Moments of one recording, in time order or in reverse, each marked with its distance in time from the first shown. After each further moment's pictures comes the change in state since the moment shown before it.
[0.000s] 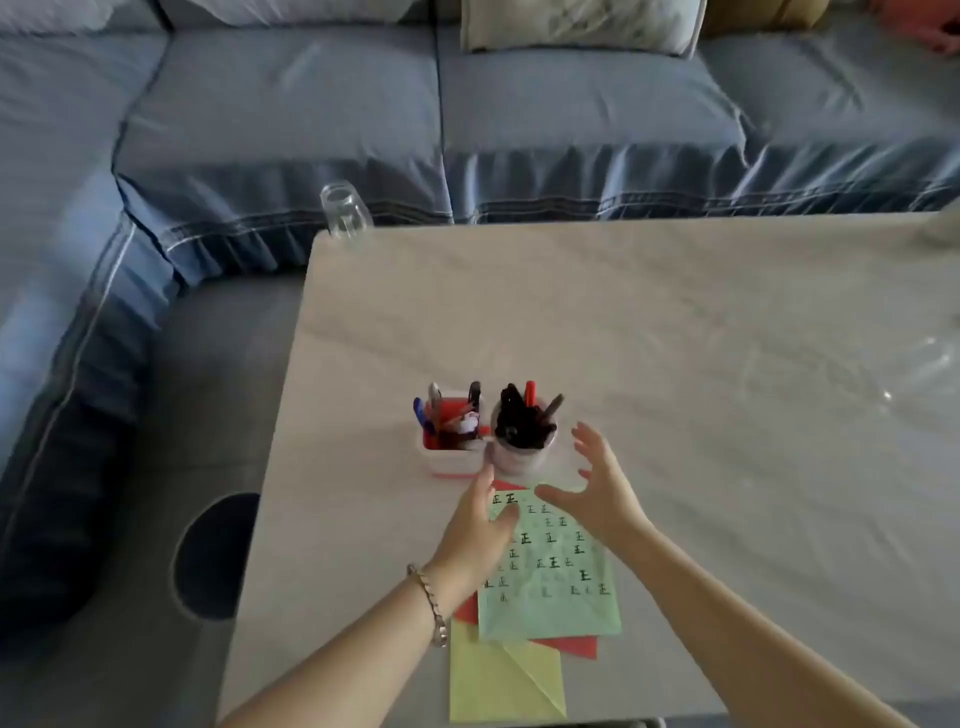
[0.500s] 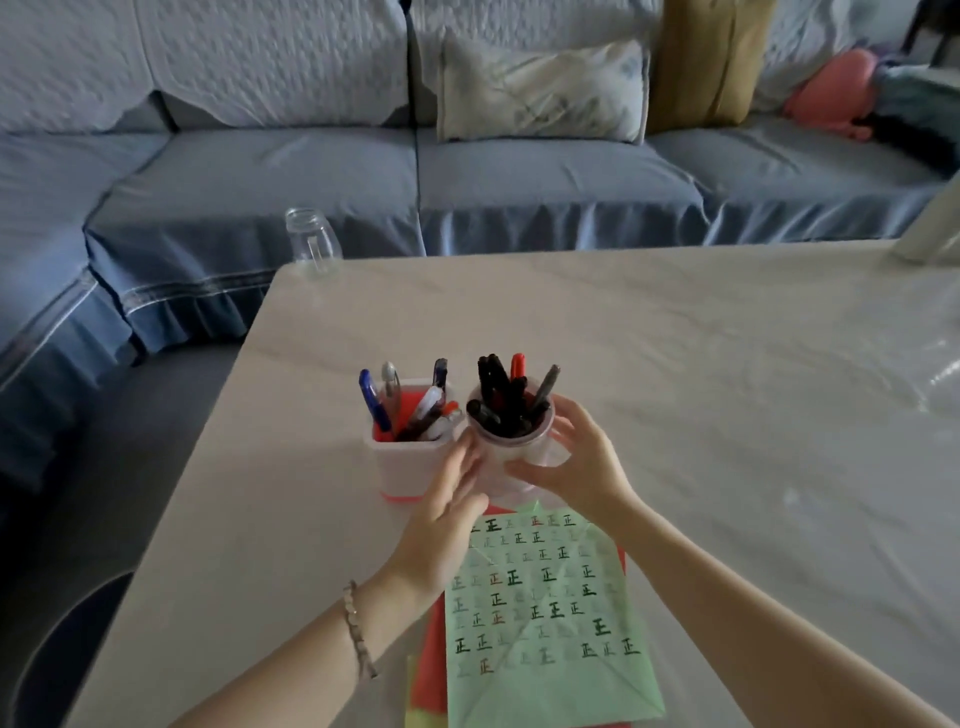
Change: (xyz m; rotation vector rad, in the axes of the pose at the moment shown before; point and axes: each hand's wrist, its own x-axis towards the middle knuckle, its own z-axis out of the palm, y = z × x) left_hand 0.065 -0.069 0.008 -0.143 0.001 0.430; right_hand 0.071 0.064 0.028 0.112 0.136 -0.418
